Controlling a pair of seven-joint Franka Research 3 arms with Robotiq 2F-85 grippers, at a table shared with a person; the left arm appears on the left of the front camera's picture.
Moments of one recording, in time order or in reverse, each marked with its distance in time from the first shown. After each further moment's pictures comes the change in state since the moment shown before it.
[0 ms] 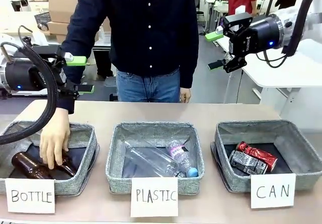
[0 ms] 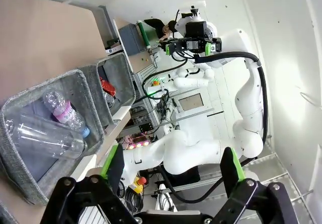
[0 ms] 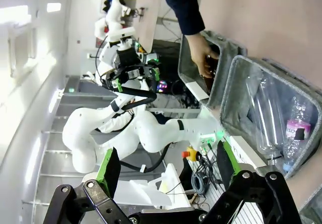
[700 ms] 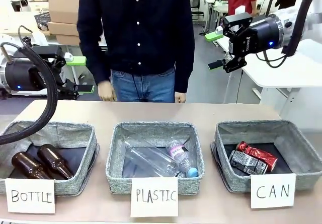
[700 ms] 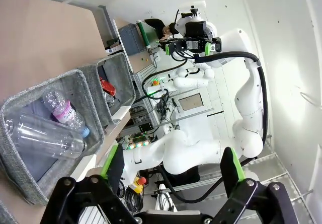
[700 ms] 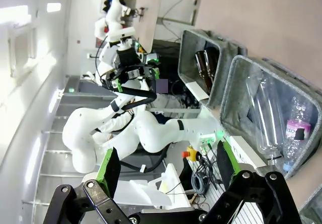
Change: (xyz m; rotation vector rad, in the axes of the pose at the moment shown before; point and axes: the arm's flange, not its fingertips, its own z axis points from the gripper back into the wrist) left arm 0.000 0.000 0.000 -0.001 0.001 0.000; right arm 0.000 0.000 0.000 0.000 0.000 0.000
